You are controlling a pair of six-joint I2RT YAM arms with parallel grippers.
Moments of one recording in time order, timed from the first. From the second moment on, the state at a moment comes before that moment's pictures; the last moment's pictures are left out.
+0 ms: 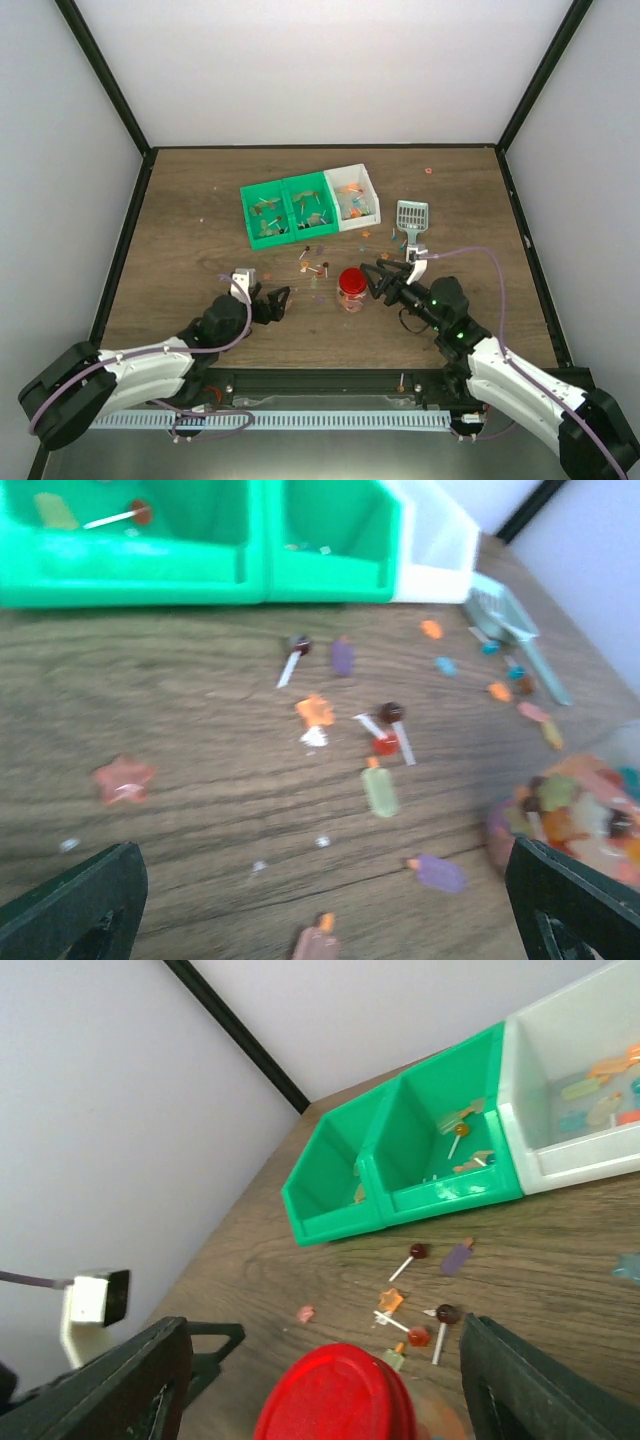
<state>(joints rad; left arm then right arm) -0.81 0.98 0.01 0.58 -0.22 -0.65 0.62 0.71 0.14 0.49 -0.18 0.68</state>
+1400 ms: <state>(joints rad) -0.92 2.00 0.40 1.52 0.29 -0.07 0.62 0.64 0.25 0.33 -0.10 0.53</state>
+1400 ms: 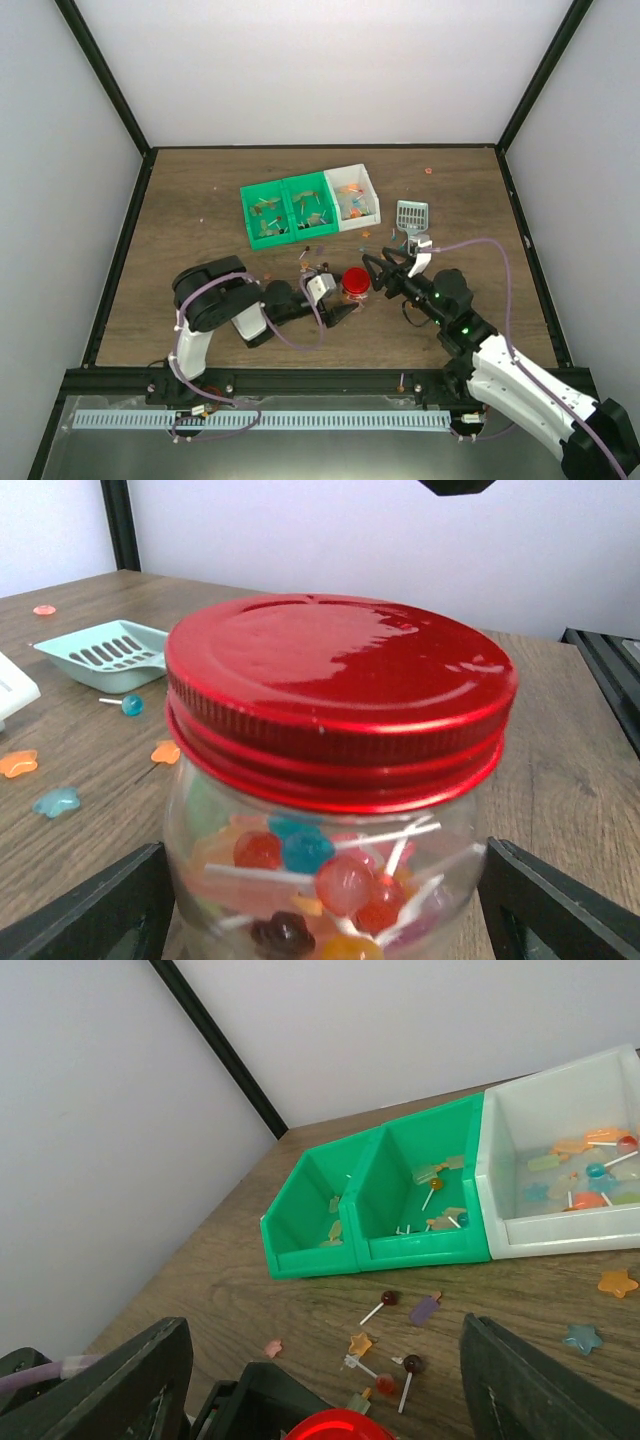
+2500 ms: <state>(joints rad) -0.91 2.11 0.49 1.54 0.34 -0.05 0.62 1.01 0.48 0.19 -0.26 0.59</state>
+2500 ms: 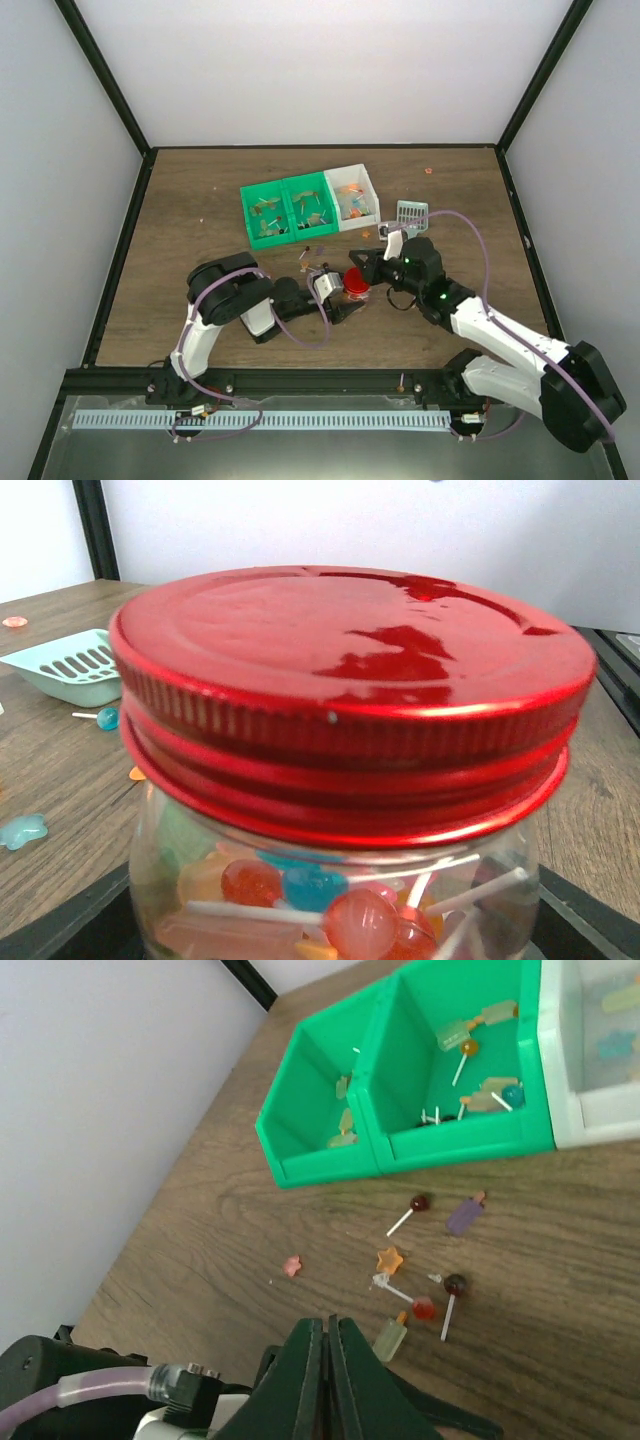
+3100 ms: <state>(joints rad) -0.91 2.11 0.48 1.55 0.34 -0.05 0.62 1.10 0.48 0.19 -0.27 0.65</state>
